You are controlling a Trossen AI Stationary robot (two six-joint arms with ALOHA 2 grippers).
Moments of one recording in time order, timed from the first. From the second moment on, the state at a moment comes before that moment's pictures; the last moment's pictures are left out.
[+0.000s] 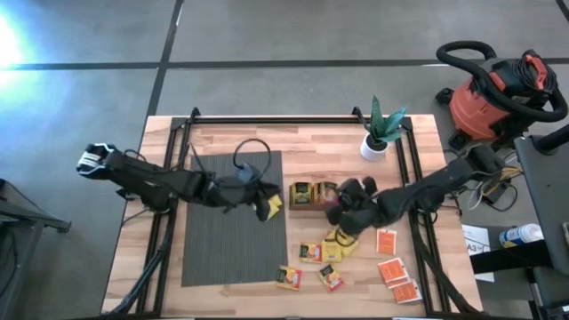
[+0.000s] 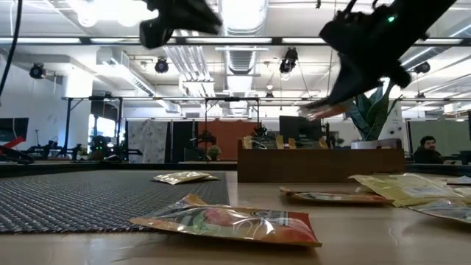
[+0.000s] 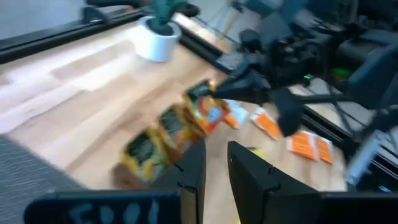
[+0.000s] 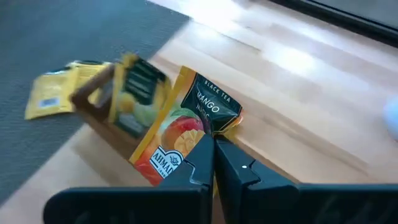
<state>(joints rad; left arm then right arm) -0.22 1.29 1.00 -0.14 -0.47 -0.67 0.37 1.42 0.87 -0.63 0.82 1.17</state>
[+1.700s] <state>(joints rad) -0.08 1.19 0.83 -0.08 -0.37 -0.62 0.14 1.51 0.65 -0.14 0.63 0.85</state>
